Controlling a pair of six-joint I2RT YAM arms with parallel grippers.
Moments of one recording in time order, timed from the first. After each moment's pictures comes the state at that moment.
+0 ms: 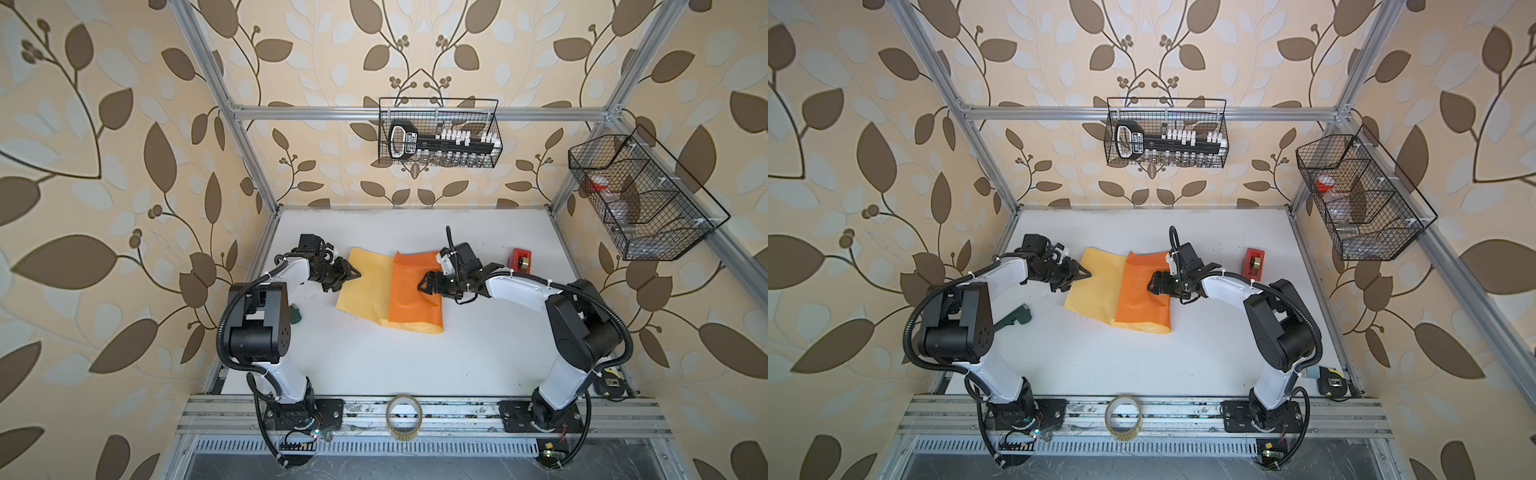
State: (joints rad) left arm 0.04 1.70 1.06 -0.50 0.68 -0.49; right arm 0.50 1.77 1.07 -0.27 -0.29 0.57
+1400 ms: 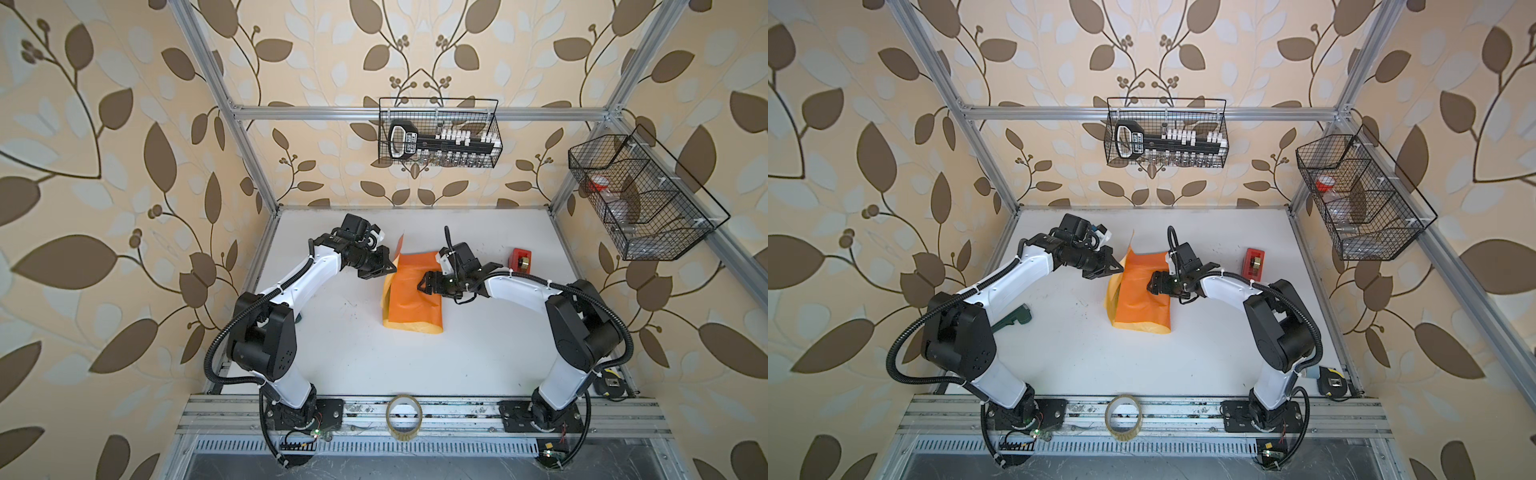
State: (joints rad) left arm -0.34 1.64 1.32 -0.66 0.61 -0.54; right arm 0.51 1.77 1.08 -0.29 -0.26 0.57
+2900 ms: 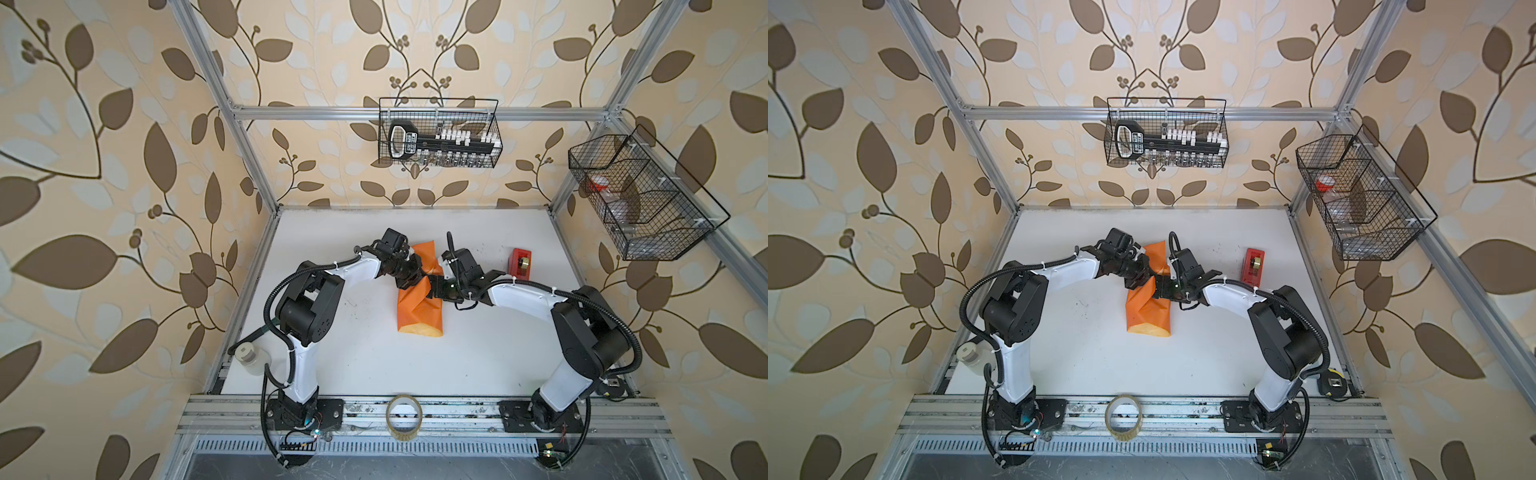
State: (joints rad) left arm -0.51 1.98 1.34 -0.26 0.72 -0.99; right arm 0.53 1.70 0.99 -0.21 -0.22 0.62
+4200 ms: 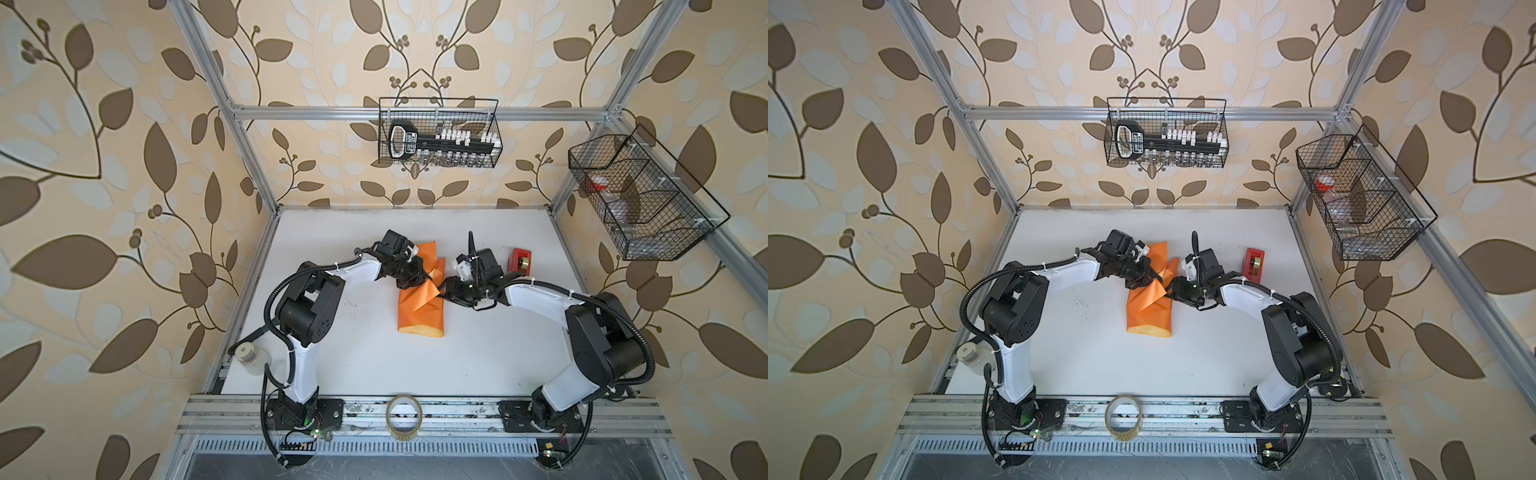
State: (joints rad) left arm -0.52 1.97 1.33 -0.24 0.72 -0.84; right arm 0.38 1.63 0.90 -0.24 -0.45 0.60
